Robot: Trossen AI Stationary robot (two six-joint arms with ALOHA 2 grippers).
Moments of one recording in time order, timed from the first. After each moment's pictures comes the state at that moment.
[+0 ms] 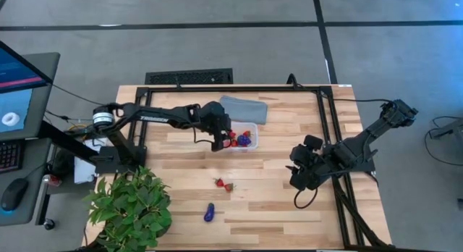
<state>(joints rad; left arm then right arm) 0.27 1.68 1.04 -0.13 0.20 0.18 0.61 1.18 0.98 -1.03 0.53 0.88</state>
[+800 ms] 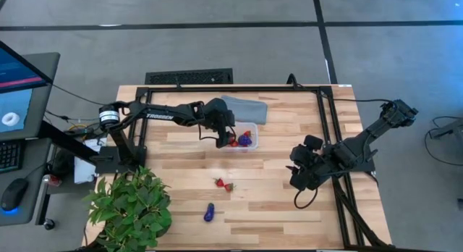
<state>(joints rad) 0.29 1.75 1.10 -0.11 0.19 0.16 0.61 1.18 0.98 -1.04 0.53 0.88</state>
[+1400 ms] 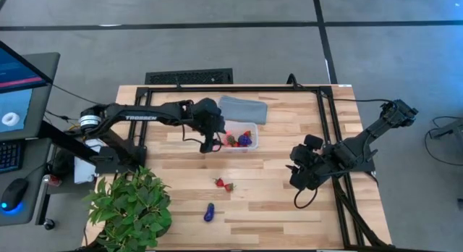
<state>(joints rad) 0.25 1.55 1.10 -0.39 0.31 0.28 0.61 1.18 0.98 -1.04 0.55 0.88</state>
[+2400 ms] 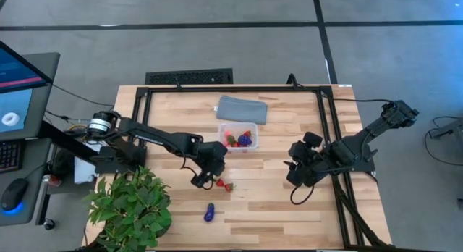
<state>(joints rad) -0.09 1.66 1.04 -0.39 0.25 0.42 0.57 1.18 0.98 -1.02 0.58 0.88</state>
